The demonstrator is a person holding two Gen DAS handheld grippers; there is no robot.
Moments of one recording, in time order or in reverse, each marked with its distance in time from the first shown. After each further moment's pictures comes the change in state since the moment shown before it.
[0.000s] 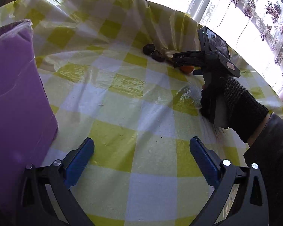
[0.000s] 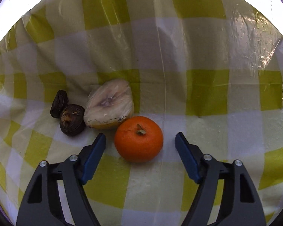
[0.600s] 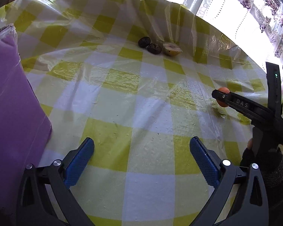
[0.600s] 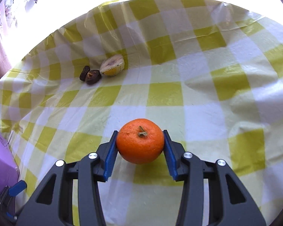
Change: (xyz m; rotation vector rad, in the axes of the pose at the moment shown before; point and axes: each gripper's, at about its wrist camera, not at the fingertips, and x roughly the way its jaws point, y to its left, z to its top) left arm 0.011 -0.009 0.012 0.025 0.064 0.006; right arm -0.120 -0.069 -0.141 0.125 -0.097 0.123
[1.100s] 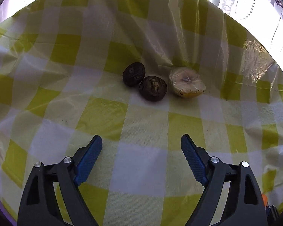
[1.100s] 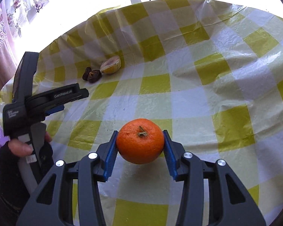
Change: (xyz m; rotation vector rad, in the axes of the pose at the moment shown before) left arm 0.135 -0.043 0.151 0.047 0.026 0.135; right arm -0.016 -0.012 -0.022 0.041 0.000 0.044
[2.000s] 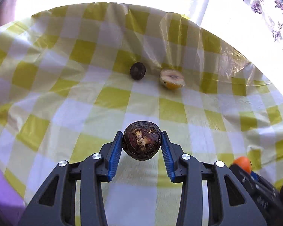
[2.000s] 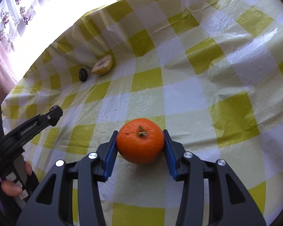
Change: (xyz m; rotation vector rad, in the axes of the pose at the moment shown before) left arm -0.088 0.021 -0.073 -0.031 -0.123 -0.082; right arm 0.005 -0.014 0.002 0.091 0.017 0.023
